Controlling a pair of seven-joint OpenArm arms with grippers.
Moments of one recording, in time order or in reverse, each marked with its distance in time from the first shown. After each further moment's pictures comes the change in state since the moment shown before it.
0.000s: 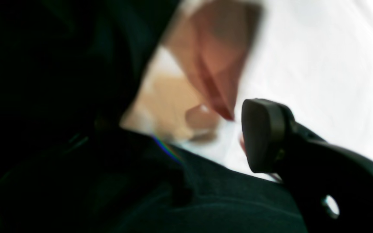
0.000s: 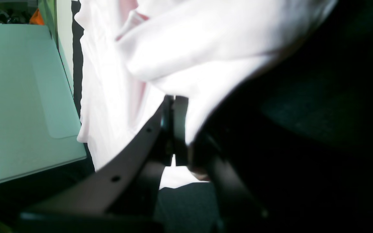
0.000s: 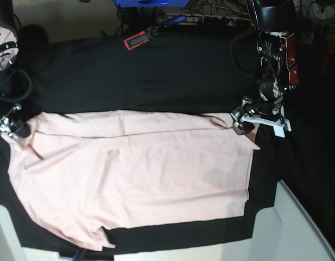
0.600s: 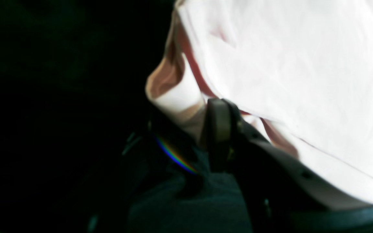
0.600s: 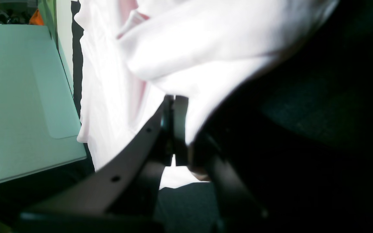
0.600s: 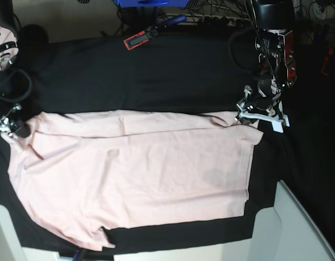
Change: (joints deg) left arm 1.2 0.5 -0.2 -0.4 0.2 0.2 0.1; right arm 0.0 0.0 0.0 0.0 0.0 0.0 0.0
